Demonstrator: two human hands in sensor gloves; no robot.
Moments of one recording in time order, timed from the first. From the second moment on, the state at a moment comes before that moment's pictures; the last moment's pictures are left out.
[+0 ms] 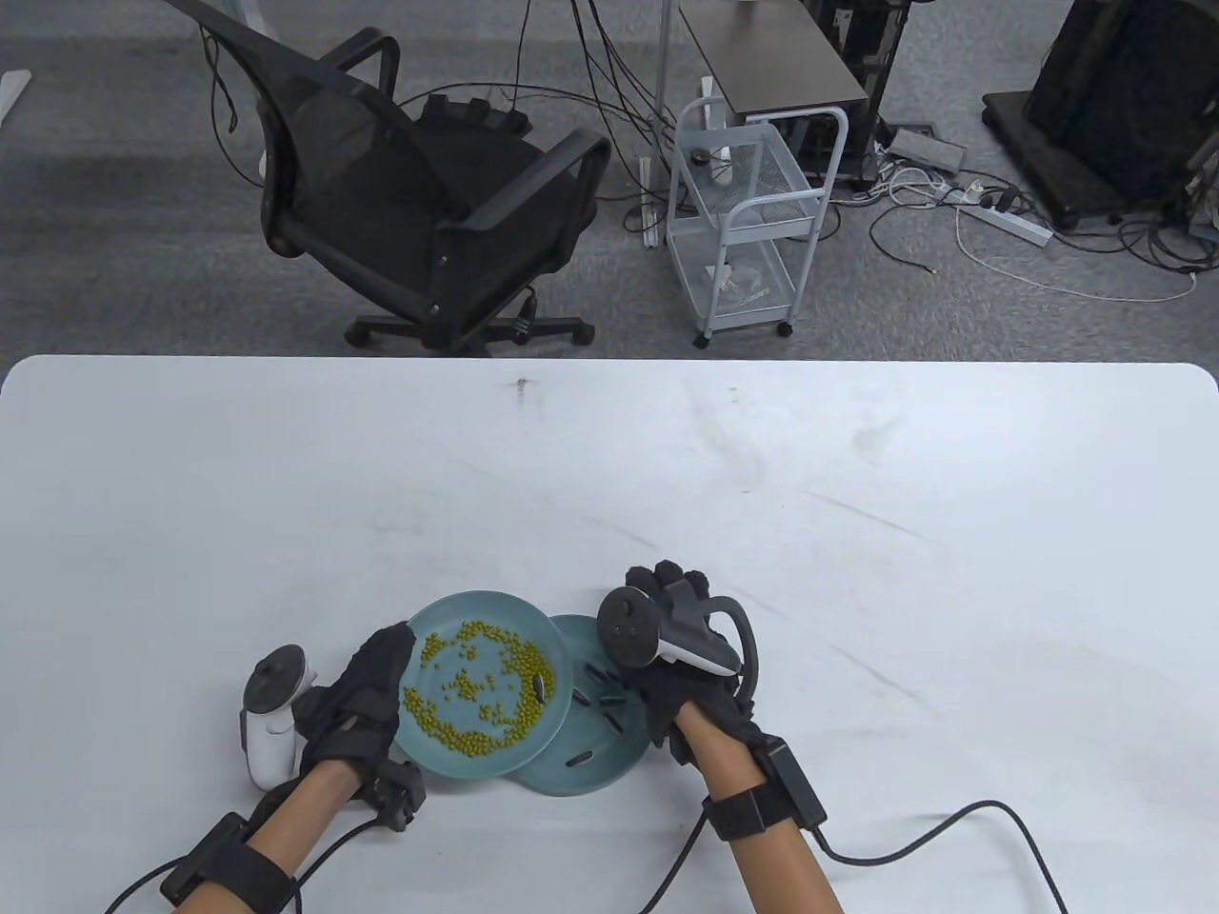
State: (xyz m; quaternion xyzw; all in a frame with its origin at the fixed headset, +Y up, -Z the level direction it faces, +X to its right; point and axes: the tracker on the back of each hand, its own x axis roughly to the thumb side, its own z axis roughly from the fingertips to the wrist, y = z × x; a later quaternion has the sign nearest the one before) left_hand -0.296 -0.824 -0.293 -0.17 0.05 0.69 0.70; right_hand 0.029 -0.745 -0.340 0.20 0.09 0.97 0.08
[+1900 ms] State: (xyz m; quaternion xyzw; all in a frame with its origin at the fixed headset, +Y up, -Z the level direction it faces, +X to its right) left_hand -0.285 -0.830 -0.290 -0.20 0.04 0.69 0.69; right_hand -0.032 -0.719 -0.299 0.32 0.13 0.93 0.13
